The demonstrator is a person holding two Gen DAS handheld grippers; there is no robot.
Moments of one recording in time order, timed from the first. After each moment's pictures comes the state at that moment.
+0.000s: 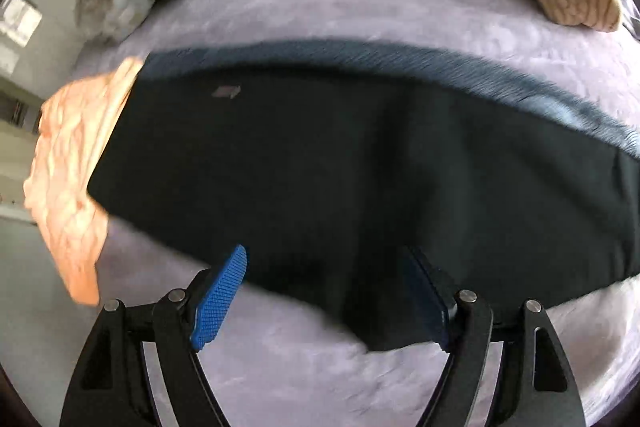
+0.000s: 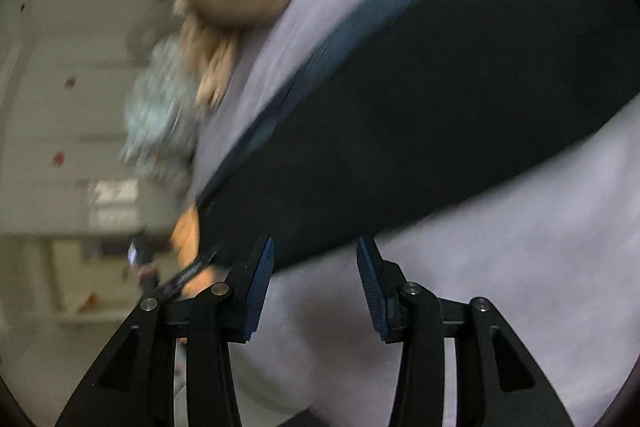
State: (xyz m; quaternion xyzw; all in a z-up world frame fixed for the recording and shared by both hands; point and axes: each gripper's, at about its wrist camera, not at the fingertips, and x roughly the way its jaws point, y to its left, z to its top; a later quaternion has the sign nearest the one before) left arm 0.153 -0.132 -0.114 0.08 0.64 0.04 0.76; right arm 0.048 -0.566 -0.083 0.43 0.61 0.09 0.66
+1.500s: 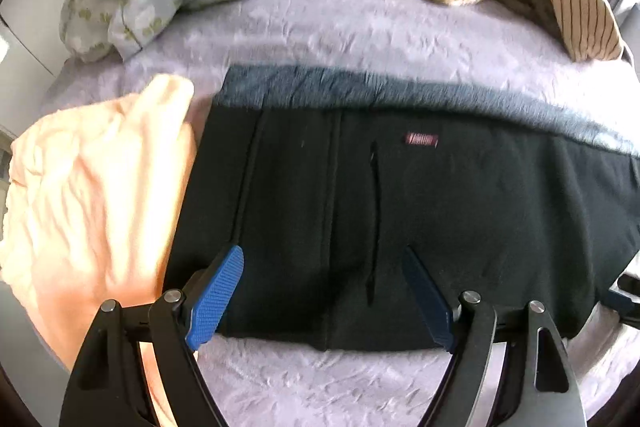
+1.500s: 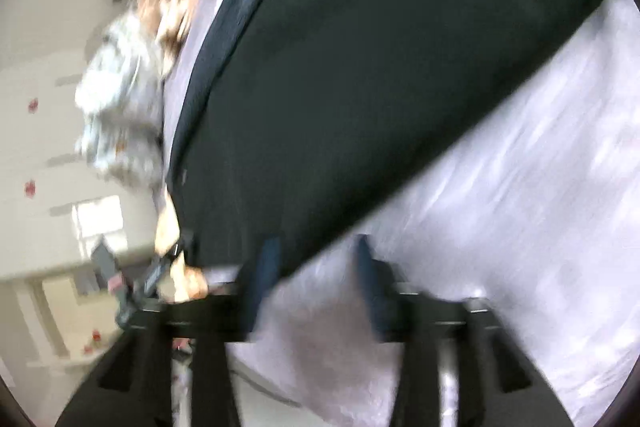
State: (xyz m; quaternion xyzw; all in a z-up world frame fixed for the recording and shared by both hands) left arm 0.210 0.024 -0.129 0.07 0.59 -0.06 0.80; right arm 0.038 -0.408 -0.151 0.47 0.61 -0.01 0.64
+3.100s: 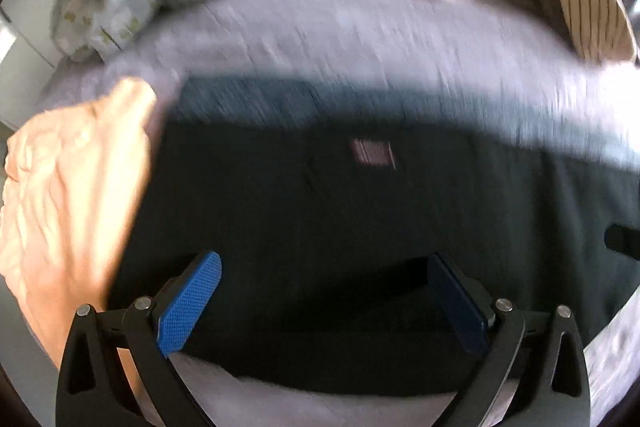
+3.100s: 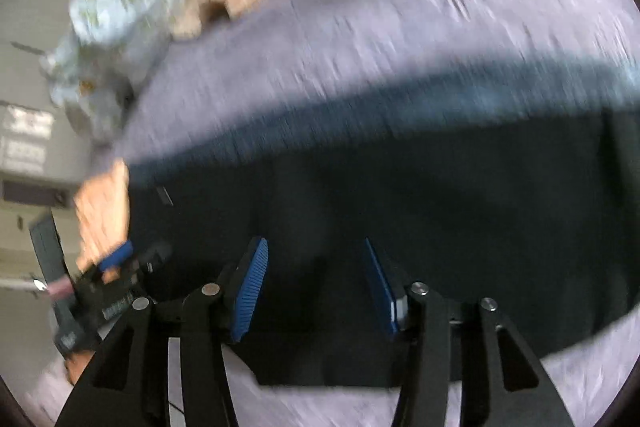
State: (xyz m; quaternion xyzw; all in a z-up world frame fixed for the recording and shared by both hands) left arm 0.211 -0.013 -0.156 0.08 0.61 -0.04 0.79; right arm 0.154 -0.339 -0.130 0.20 0.68 0.01 0.71
